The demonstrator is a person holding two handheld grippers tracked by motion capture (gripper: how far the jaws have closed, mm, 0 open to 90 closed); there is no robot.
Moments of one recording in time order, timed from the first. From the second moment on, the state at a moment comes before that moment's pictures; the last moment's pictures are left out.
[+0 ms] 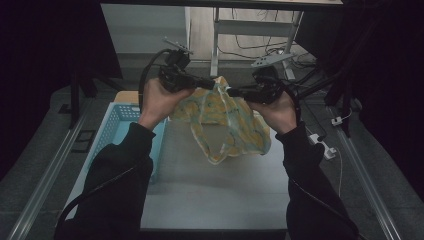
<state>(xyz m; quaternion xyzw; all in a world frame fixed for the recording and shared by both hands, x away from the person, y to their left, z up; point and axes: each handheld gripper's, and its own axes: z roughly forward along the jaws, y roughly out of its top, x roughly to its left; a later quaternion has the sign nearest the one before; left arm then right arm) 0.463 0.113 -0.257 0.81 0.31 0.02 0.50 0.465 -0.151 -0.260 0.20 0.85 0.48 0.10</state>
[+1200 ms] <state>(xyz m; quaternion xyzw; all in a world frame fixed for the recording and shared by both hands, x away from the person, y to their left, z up) 0.500 0.086 -0.328 0.82 0.34 0.06 0.46 0.497 -0.149 -0.309 0.25 0.84 0.46 0.11</state>
